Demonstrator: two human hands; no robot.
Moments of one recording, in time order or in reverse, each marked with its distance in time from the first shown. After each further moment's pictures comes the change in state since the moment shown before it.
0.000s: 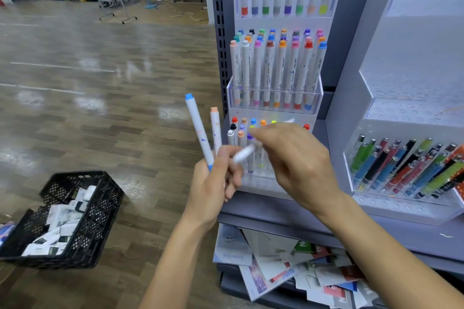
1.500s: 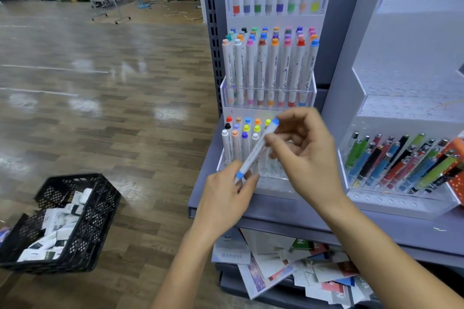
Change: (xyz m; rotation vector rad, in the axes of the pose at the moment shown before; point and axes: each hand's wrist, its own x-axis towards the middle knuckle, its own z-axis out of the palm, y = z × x) left_hand -0.003 -0.027 0.007 0.805 -0.043 0.088; right_hand 0.012 -0.016 -0.014 0.699 0.102 0.787
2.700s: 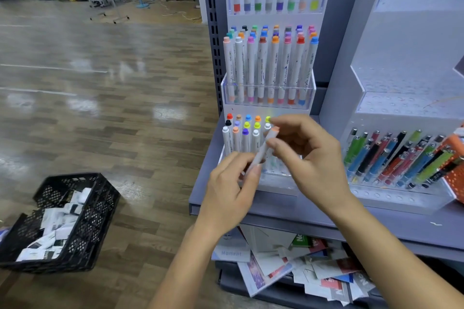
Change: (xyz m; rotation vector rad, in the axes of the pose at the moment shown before) left_hand -0.004 0.008 -0.002 -0.067 0.081 0.273; right_hand -0.009 -0.001 -0.010 -0.114 -0.085 -0.134
